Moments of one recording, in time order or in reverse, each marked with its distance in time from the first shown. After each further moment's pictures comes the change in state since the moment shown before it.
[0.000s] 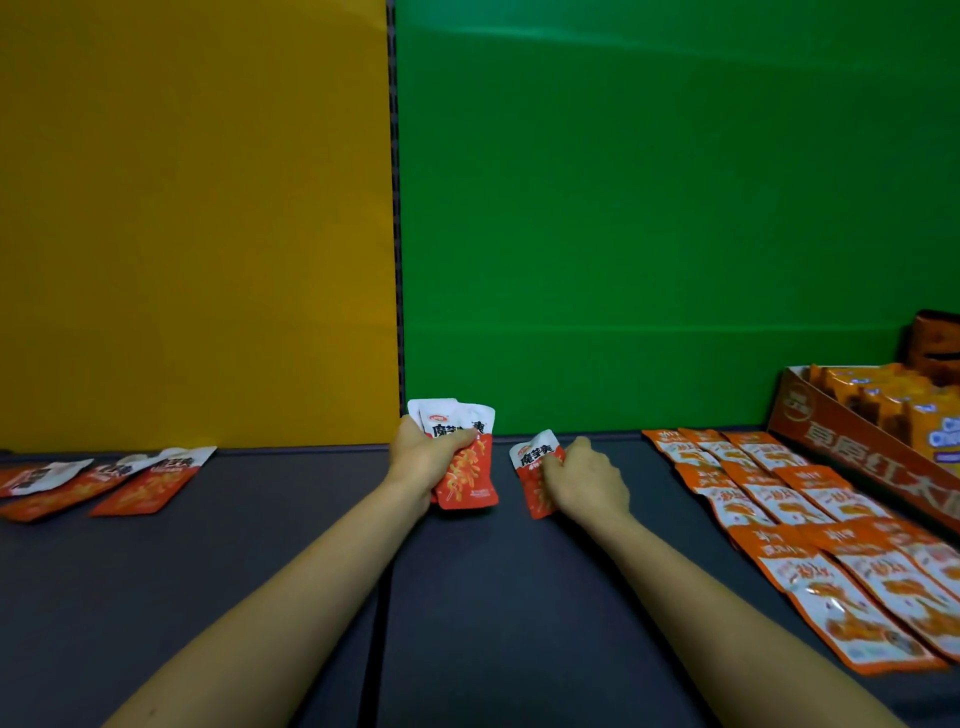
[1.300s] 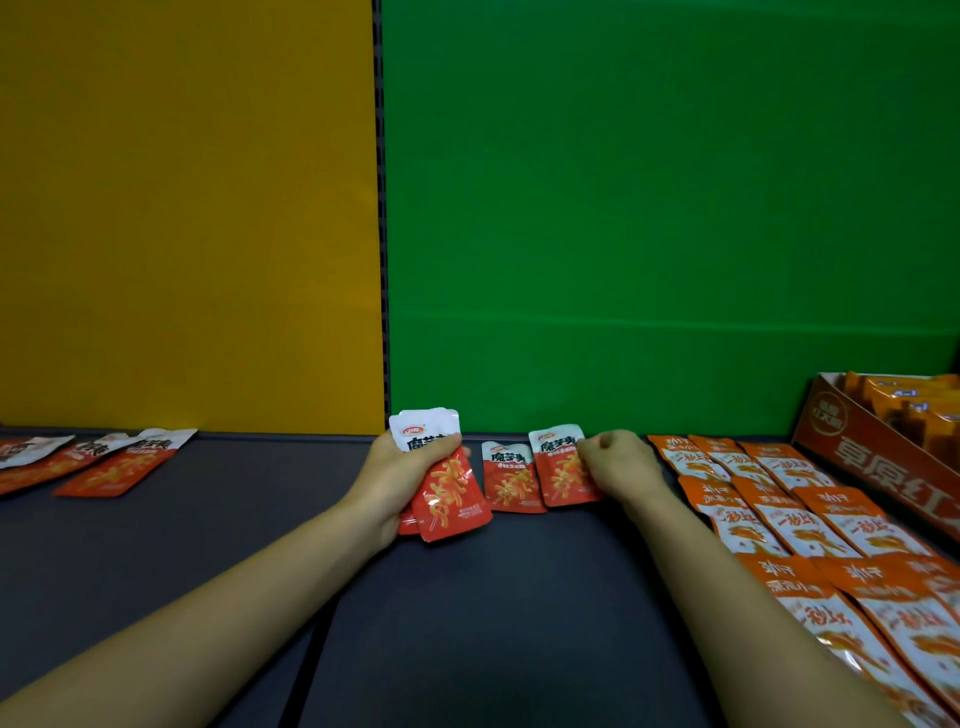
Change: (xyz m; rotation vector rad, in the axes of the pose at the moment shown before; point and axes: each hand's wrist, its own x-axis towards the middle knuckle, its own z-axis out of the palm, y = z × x) left_hand -0.027 -0.002 0.003 -0.140 -0.133 -0.057; right_hand 0.065 0.045 -0.012 0.172 -0.089 0.009
